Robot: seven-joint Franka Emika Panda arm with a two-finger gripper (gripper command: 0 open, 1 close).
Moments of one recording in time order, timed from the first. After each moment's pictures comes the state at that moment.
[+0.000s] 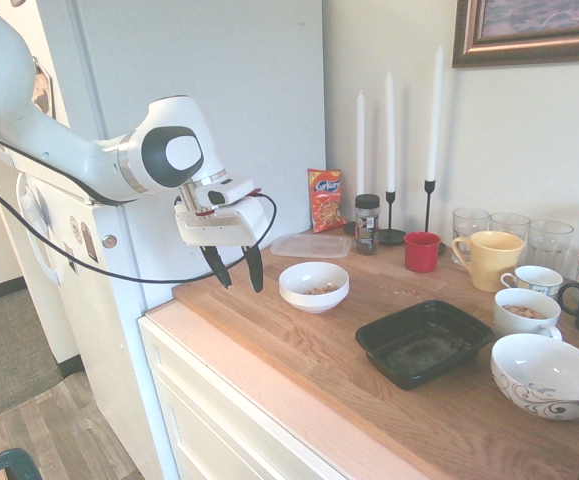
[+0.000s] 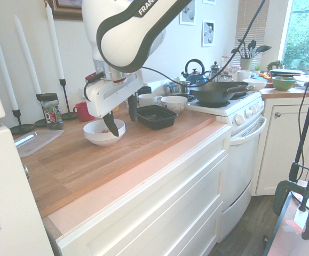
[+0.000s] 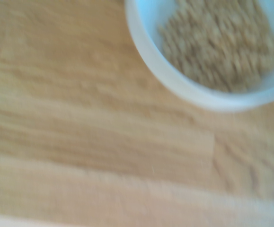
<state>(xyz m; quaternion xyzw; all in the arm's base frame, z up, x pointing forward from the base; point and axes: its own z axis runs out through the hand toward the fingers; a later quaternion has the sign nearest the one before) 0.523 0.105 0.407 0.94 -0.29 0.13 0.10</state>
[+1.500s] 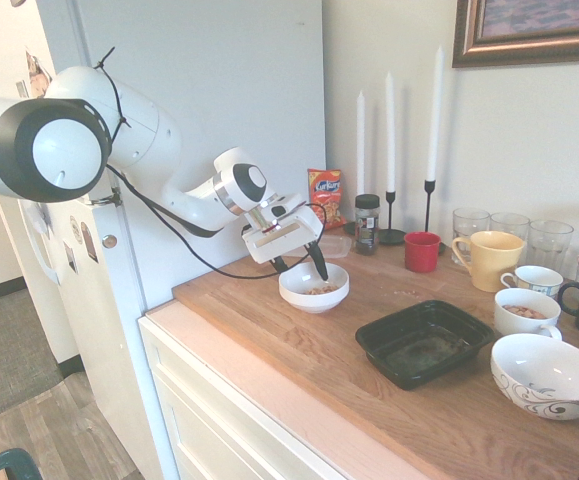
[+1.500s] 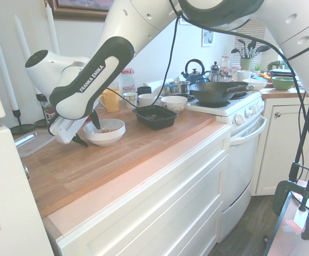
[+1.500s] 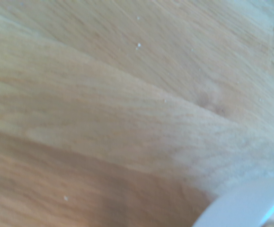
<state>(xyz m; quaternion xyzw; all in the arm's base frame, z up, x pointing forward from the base) 0.700 0.137 0.315 0.92 -0.26 0.20 0.20</state>
